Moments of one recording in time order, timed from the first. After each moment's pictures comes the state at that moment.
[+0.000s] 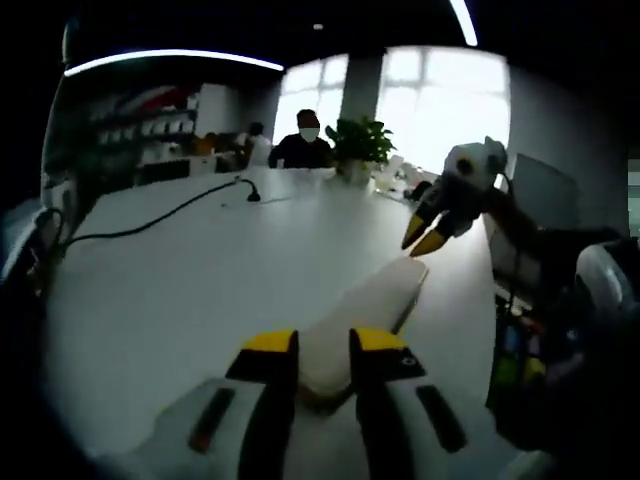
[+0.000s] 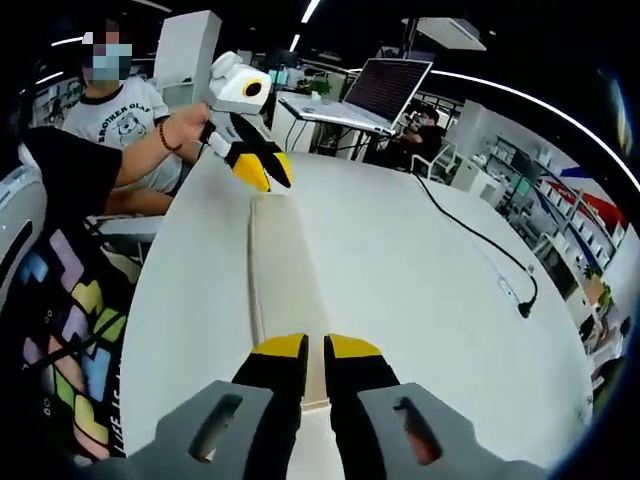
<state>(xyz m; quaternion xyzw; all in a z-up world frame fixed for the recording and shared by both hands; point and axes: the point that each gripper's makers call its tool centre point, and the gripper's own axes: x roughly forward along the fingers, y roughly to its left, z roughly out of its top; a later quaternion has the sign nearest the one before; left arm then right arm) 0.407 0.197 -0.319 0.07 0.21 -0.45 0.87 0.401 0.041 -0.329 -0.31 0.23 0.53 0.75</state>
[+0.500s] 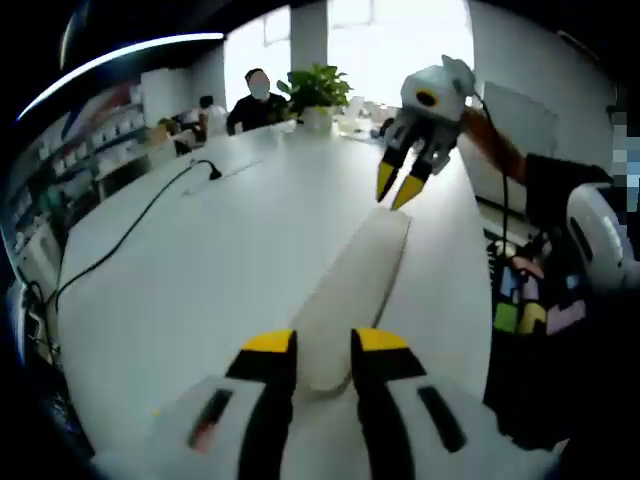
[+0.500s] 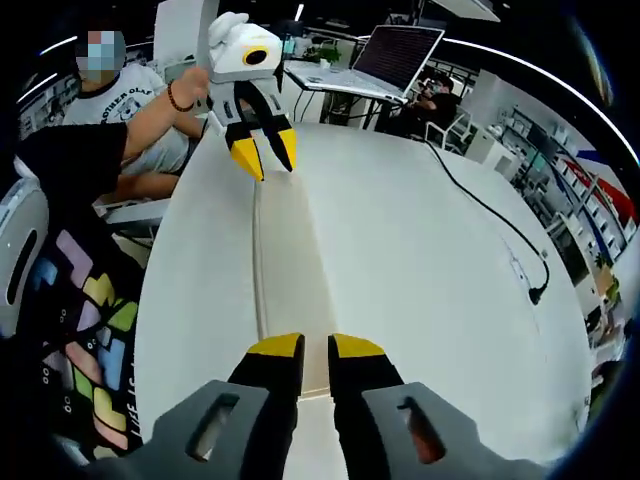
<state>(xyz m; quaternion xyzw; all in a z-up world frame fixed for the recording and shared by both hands) 0.399 0.195 -0.329 0.19 0.28 -0.49 0.81 0.401 0.034 -0.331 -0.34 0.29 0.53 0.72</state>
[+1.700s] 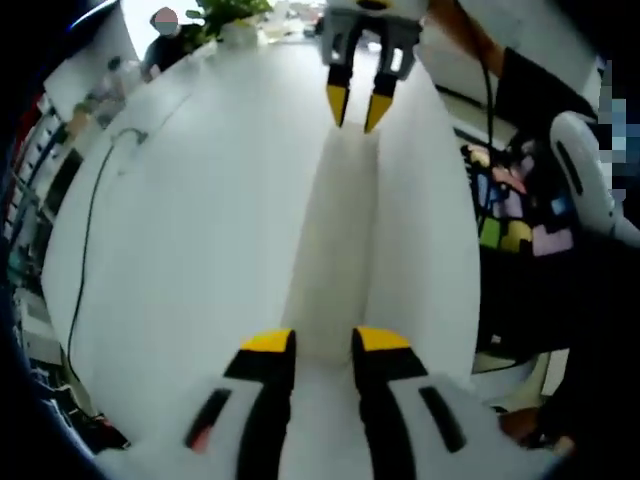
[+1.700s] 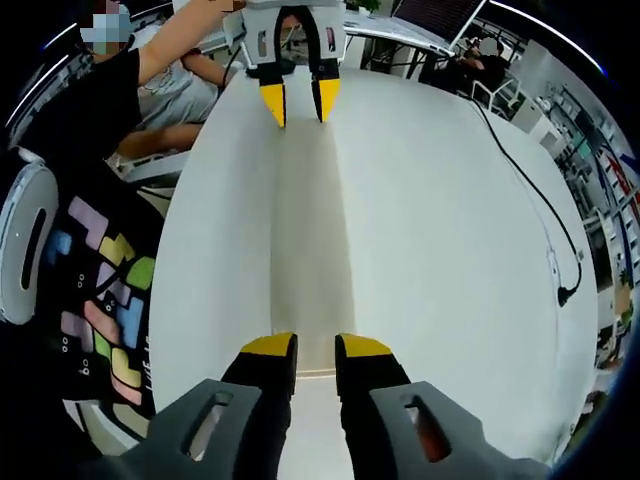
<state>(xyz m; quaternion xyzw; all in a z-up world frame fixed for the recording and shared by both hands) 0.398 0.199 -0.340 0.35 0.42 -0.54 0.64 0.393 0.020 -0.349 -0.40 0.39 0.55 0.62</state>
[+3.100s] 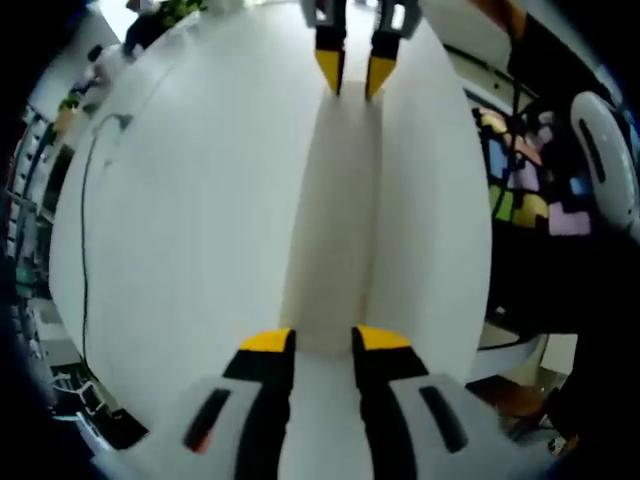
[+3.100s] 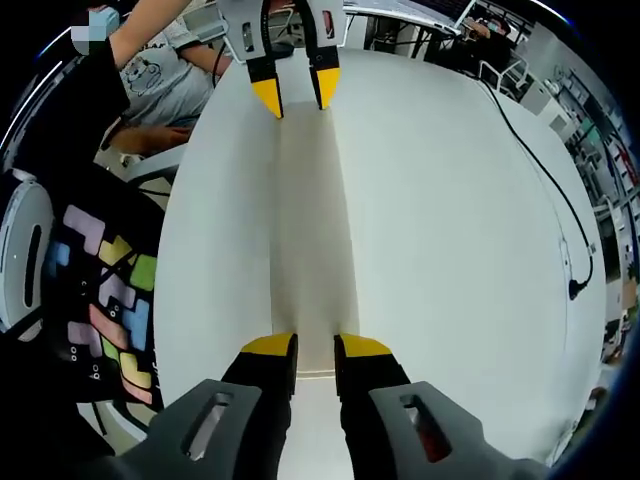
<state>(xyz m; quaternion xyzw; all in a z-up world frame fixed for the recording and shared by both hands) 0.395 0.203 -0.352 0.43 0.47 -0.50 0.59 0.390 0.023 -0.356 -0.40 0.43 0.55 0.59</state>
